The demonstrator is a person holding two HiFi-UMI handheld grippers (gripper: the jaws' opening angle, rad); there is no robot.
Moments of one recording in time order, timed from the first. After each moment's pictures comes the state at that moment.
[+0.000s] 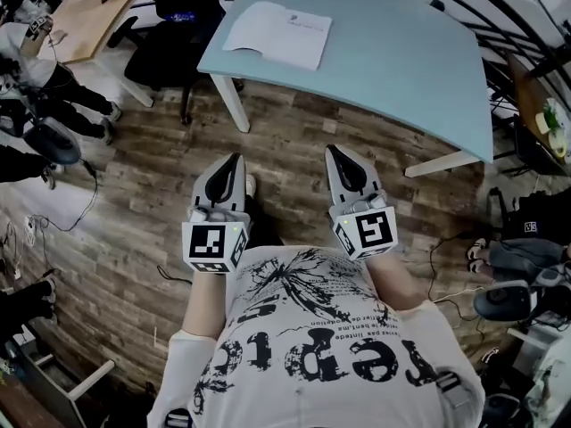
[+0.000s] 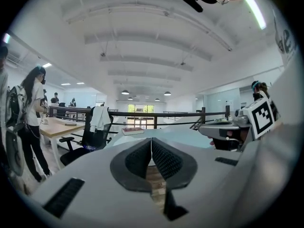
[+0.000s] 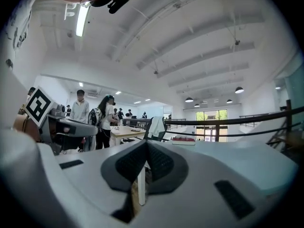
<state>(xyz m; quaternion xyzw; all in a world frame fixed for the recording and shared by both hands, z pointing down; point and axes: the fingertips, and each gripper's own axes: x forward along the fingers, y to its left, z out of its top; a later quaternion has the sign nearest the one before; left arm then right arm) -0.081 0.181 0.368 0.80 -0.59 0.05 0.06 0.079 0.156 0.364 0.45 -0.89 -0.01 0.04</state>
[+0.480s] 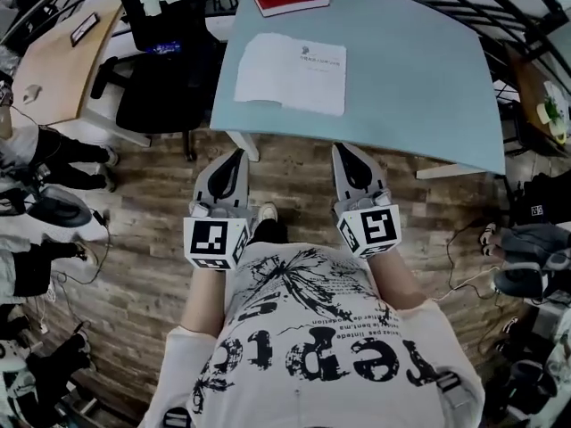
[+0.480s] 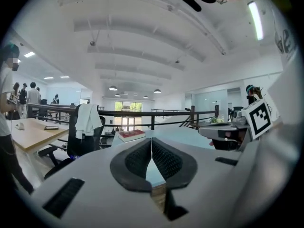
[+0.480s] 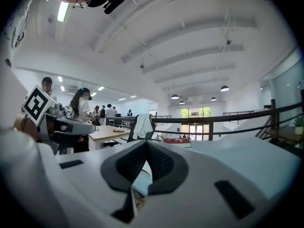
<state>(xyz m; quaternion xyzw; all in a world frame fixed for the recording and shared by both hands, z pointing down) -0.178 -0.039 0.352 0.85 -0.51 0.07 0.06 -0.009 -0.037 0.357 0.54 -0.84 0.03 0.04</state>
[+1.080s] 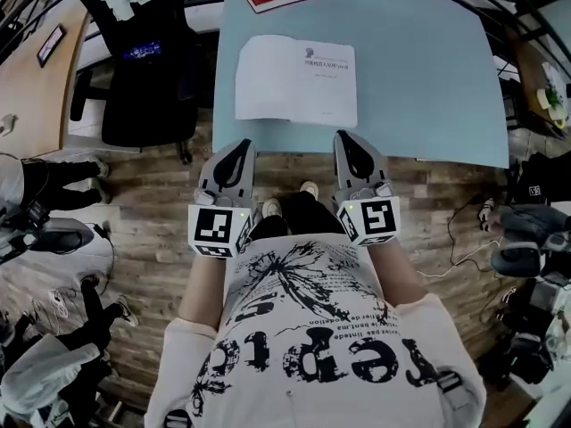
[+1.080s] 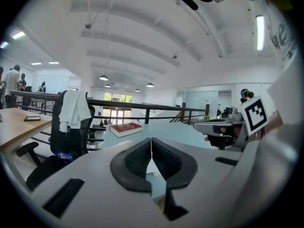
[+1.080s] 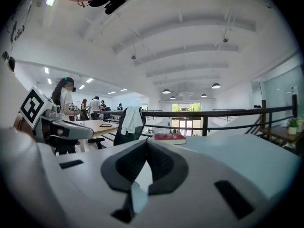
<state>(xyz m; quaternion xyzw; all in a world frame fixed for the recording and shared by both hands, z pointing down) -0.196 -0.173 0.395 0.89 -0.44 0.09 0.10 -0.034 -0.160 0.384 0.59 -0.80 0.05 0.07</state>
